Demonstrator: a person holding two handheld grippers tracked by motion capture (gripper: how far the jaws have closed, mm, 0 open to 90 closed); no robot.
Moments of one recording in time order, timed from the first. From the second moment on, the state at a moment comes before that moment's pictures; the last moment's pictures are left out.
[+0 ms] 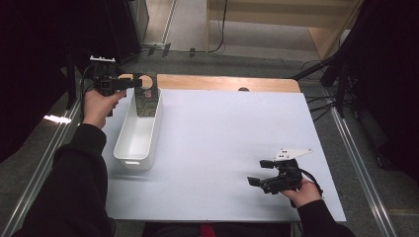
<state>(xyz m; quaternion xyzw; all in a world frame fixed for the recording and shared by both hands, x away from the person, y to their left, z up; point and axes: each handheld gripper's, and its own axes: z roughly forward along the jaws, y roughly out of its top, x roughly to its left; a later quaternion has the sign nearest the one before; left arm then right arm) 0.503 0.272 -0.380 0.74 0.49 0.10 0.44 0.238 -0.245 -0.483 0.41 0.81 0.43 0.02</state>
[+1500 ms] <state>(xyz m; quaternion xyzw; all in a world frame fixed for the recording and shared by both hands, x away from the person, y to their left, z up) 0.432 0.242 -0.337 0.79 0.39 0.05 0.47 0.241 -0.238 -0.477 0.39 0.81 0.43 0.02</state>
